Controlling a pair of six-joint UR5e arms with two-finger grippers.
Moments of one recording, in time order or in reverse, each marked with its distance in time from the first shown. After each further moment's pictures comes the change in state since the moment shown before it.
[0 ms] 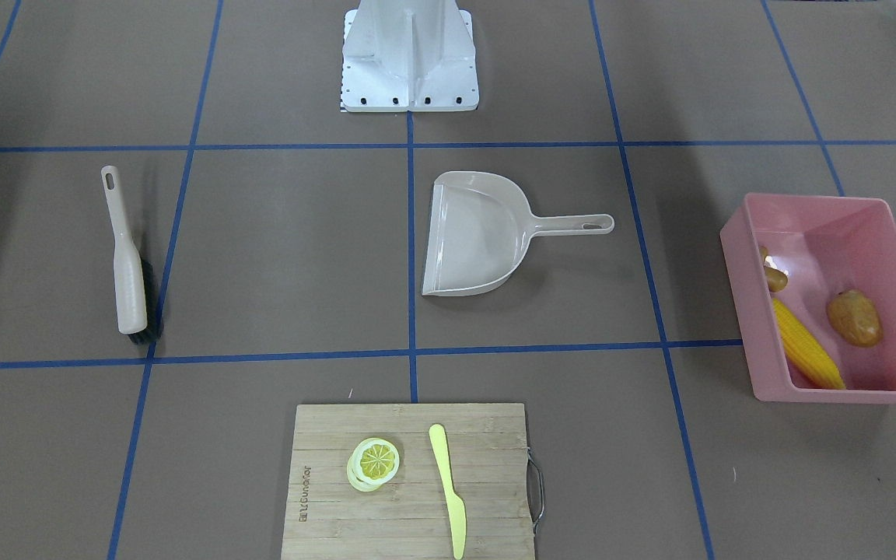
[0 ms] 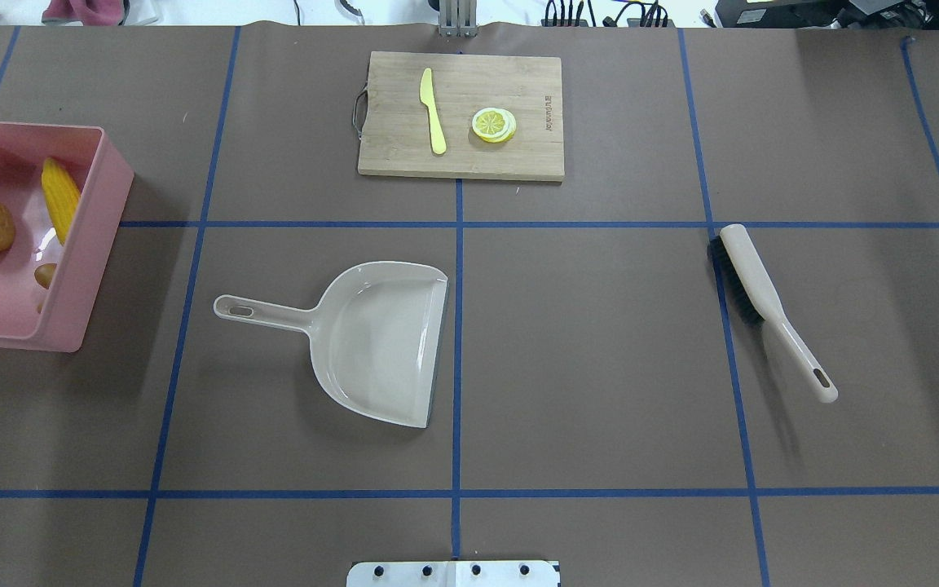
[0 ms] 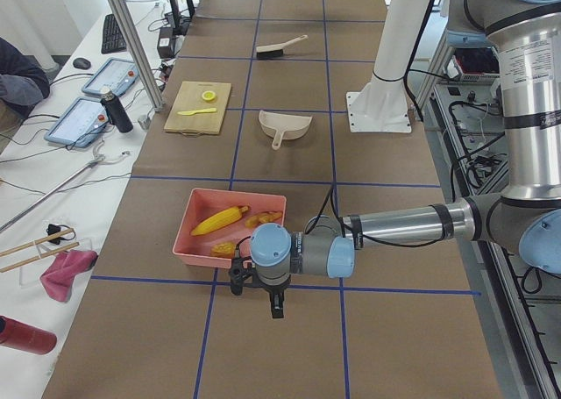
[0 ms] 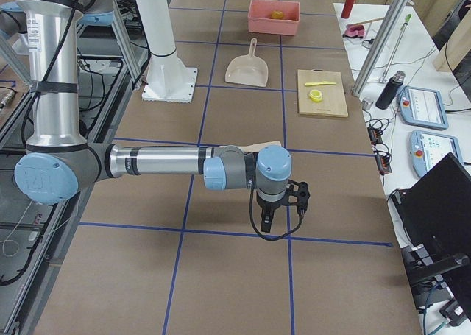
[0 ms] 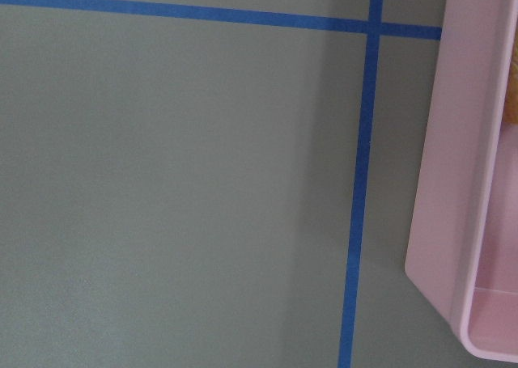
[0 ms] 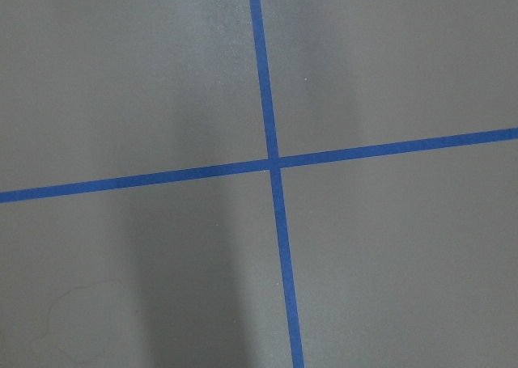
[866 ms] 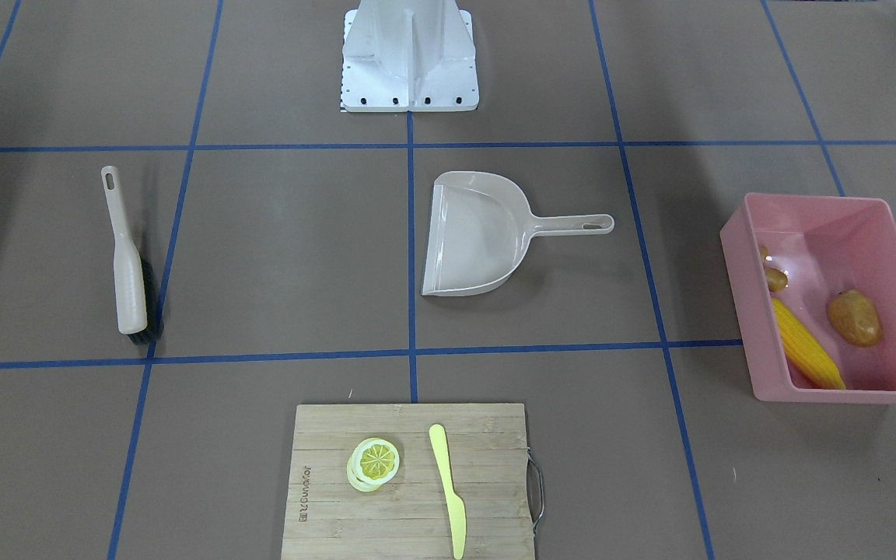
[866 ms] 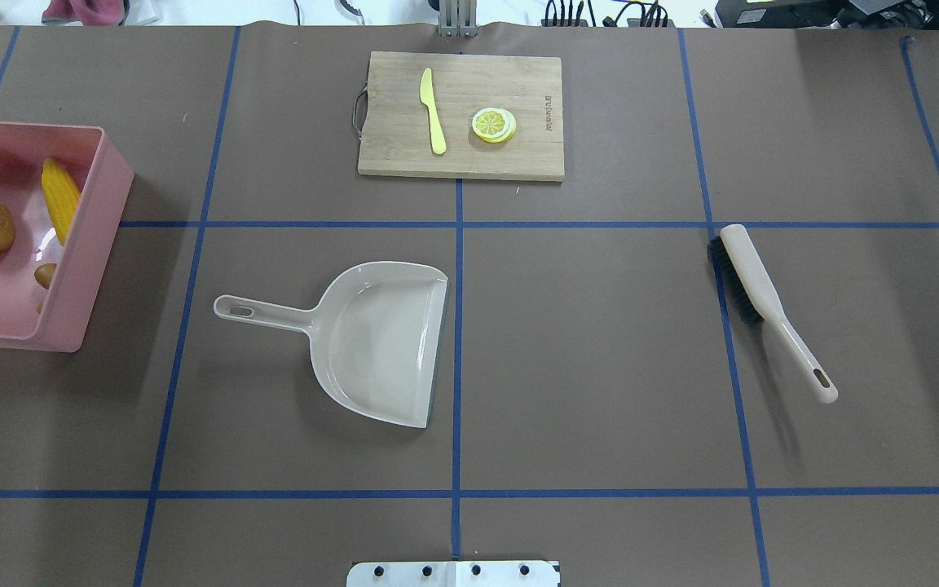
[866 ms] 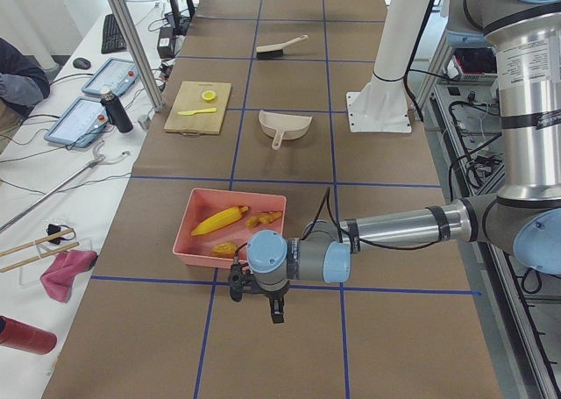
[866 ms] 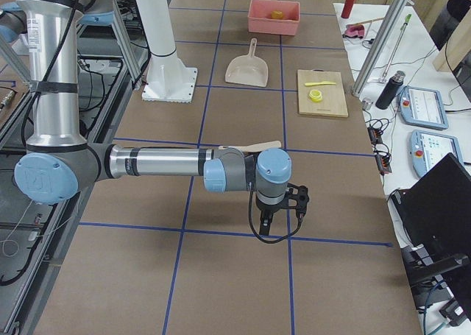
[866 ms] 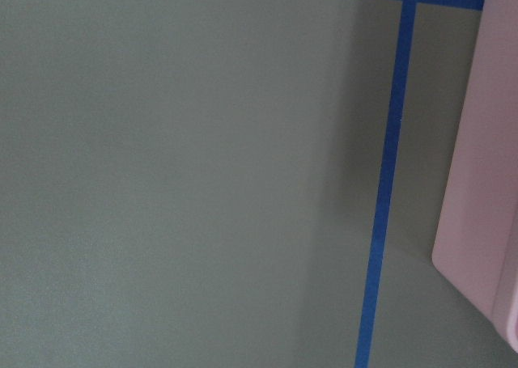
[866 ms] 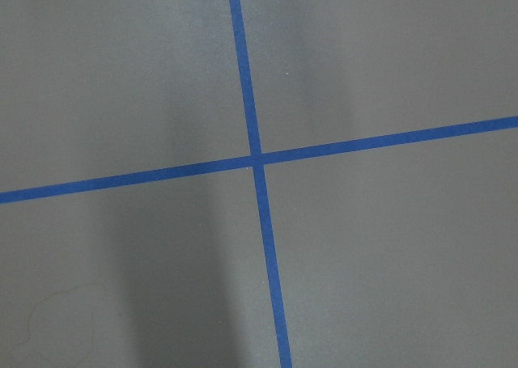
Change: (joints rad) left arm 0.011 -0.024 0.037 -0.001 0.001 -0.004; right arm -0.003 -0.001 -0.015 0.001 -0.018 0.020
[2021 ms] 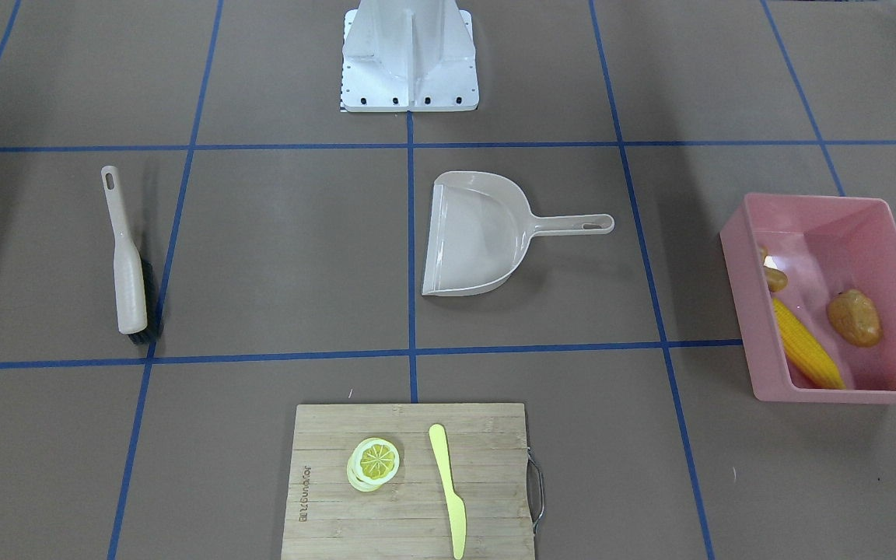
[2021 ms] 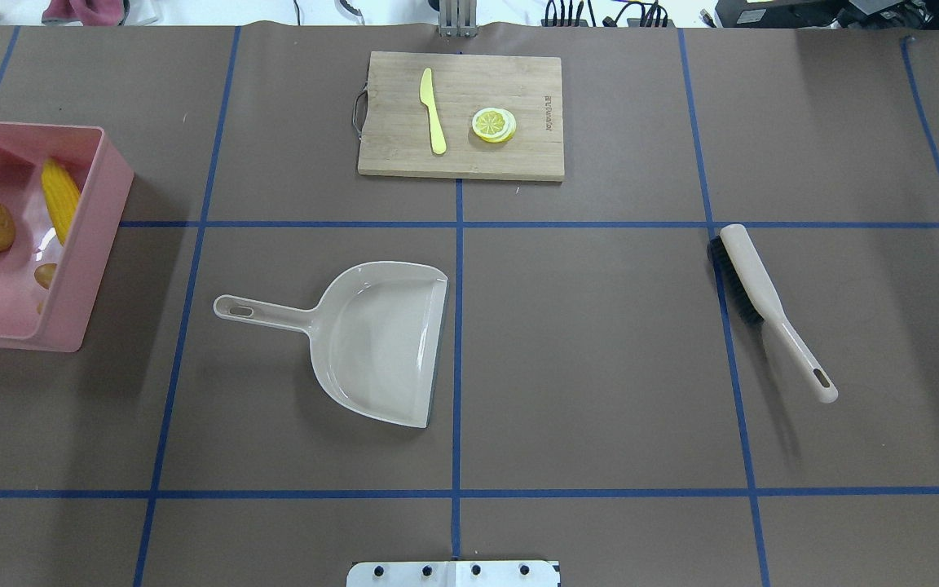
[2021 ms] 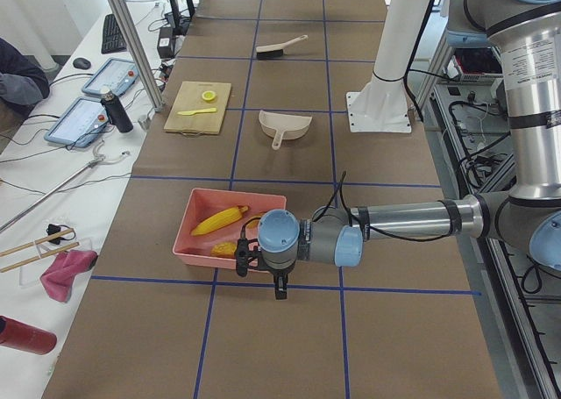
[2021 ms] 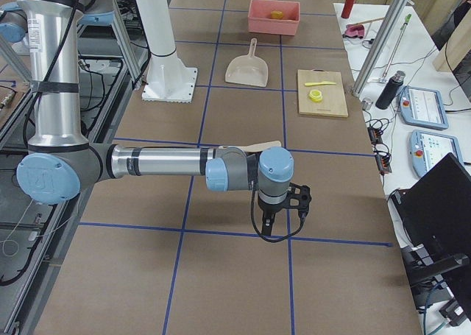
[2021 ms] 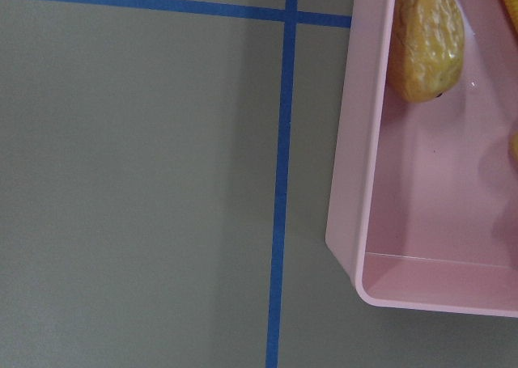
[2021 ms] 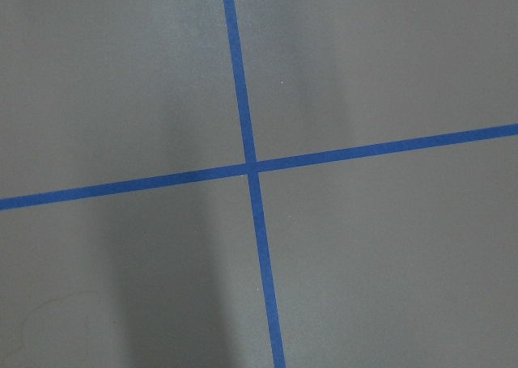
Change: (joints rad) left arm -0.003 0.058 -0.125 -0.001 -0.085 -0.004; right arm 0.001 0.006 -0.004 -0.001 -0.015 0.000
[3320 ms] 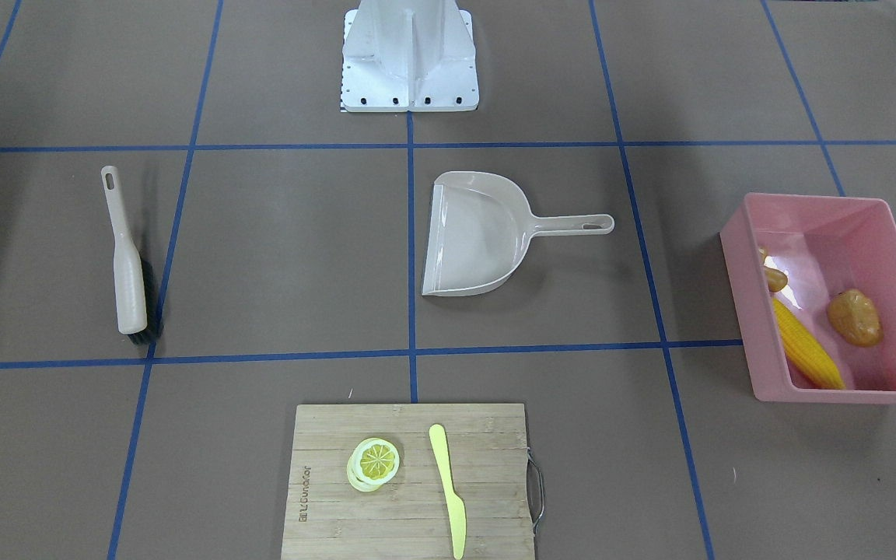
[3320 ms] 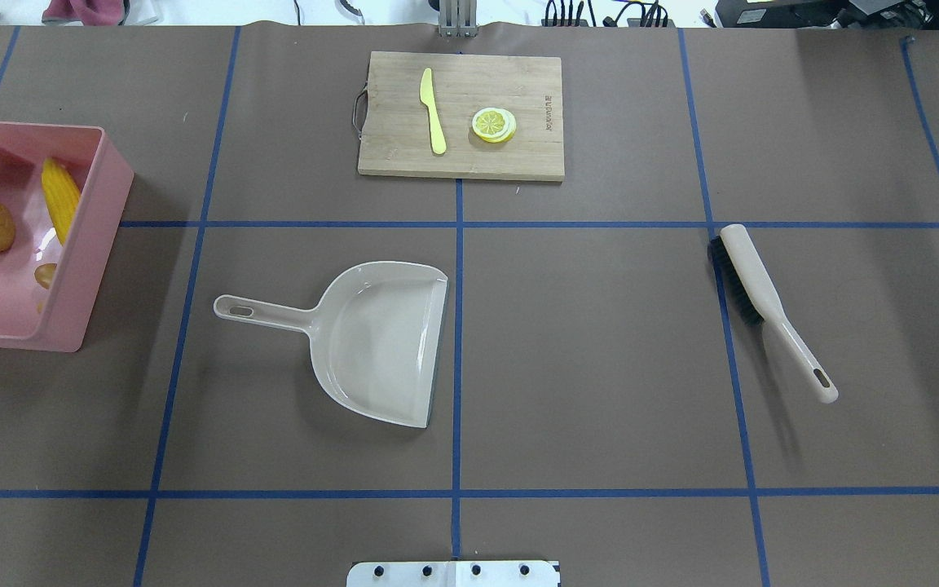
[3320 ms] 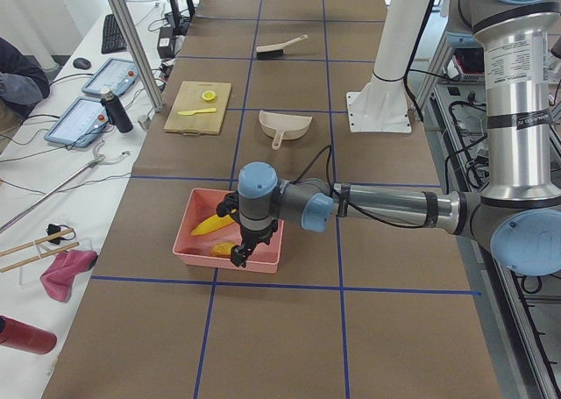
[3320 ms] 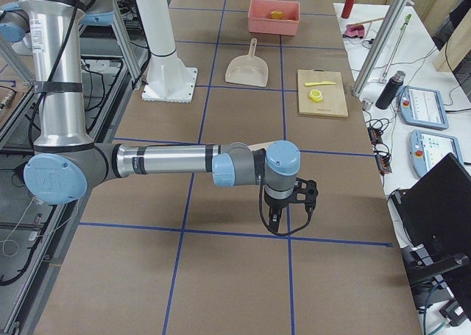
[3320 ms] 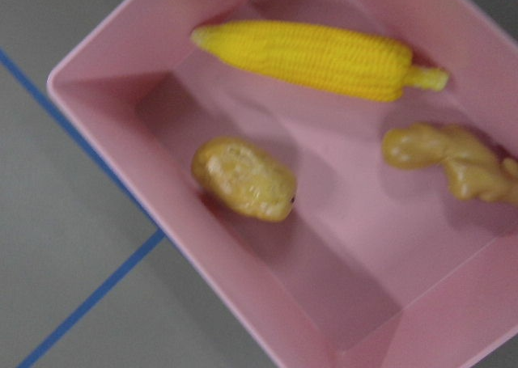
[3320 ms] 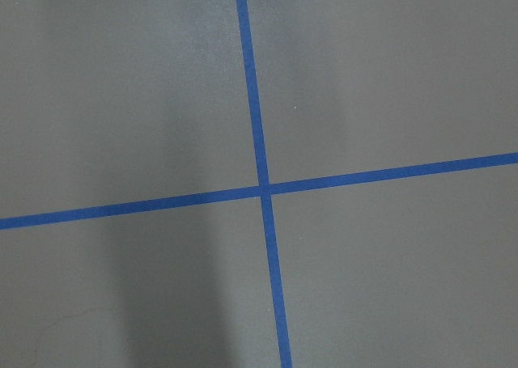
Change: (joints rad) left arm 0.092 -0.080 -0.053 -0.014 0.181 0.518; right arm -0.002 0.040 -0.005 -0.010 -0.011 0.000
